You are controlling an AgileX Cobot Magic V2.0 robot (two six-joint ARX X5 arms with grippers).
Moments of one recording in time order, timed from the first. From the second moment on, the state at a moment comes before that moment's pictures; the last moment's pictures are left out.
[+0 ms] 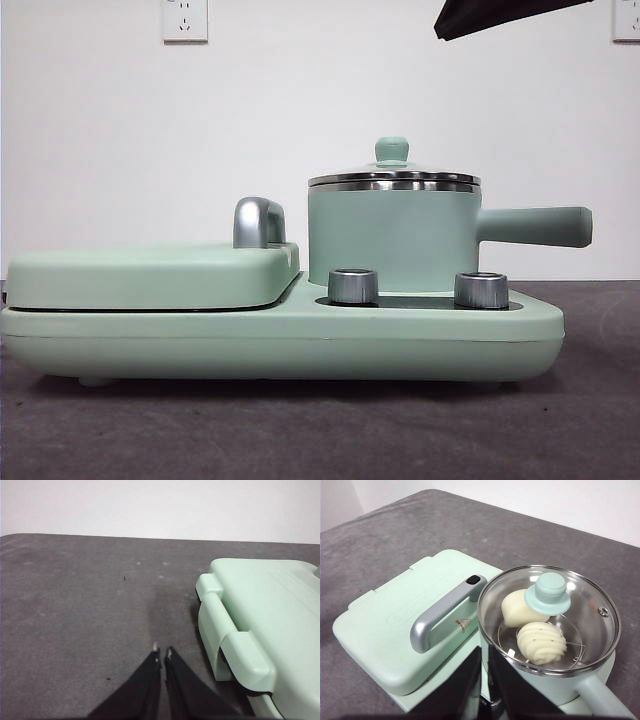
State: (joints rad) left arm 0.00 0.00 0.03 -0.15 0.10 -0.04; right arm 0.77 0.87 0.75 -0.22 0.08 0.11
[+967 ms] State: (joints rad) left arm 0.00 0.00 0.03 -0.15 0.10 -0.04; right arm 0.08 0.04 0.03 0.07 0.07 -0.01
